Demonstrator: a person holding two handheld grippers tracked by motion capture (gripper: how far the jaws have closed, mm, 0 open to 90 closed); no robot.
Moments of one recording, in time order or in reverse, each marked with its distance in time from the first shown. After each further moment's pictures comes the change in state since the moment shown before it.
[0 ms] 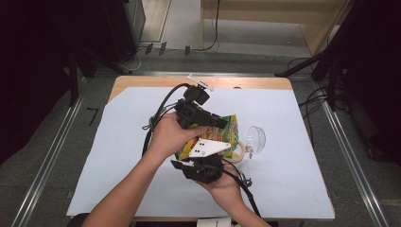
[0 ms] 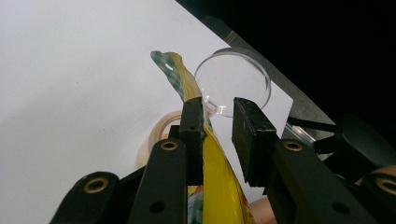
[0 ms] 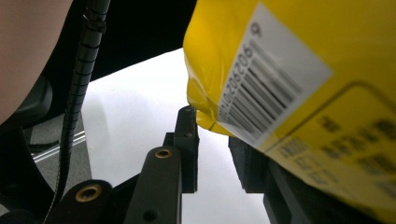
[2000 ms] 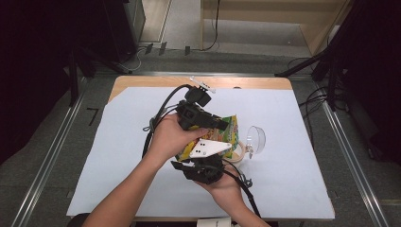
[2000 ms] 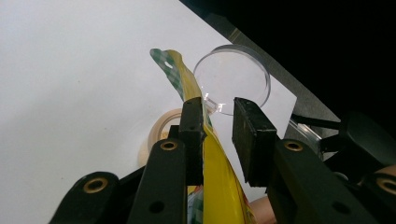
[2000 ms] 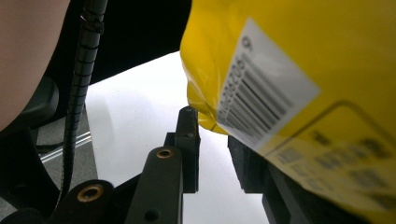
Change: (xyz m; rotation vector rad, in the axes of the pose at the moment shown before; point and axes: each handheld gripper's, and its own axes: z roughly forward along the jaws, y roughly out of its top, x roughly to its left) left arm -0.005 -0.001 0.001 0.003 0.016 0.009; right arm 0.001 0.000 -0.002 -0.002 0.019 0.013
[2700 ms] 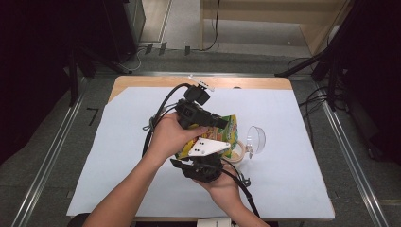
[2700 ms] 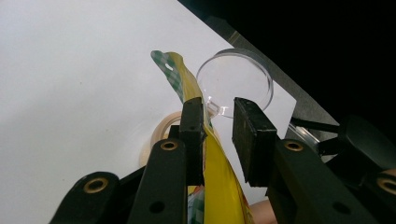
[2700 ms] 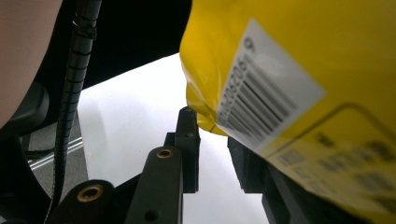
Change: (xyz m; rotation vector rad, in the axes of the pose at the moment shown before) left arm 0.003 0.001 -0.001 -0.008 -0.002 -0.011; right arm -0.001 0.001 0.005 -0.017 -0.025 0.001
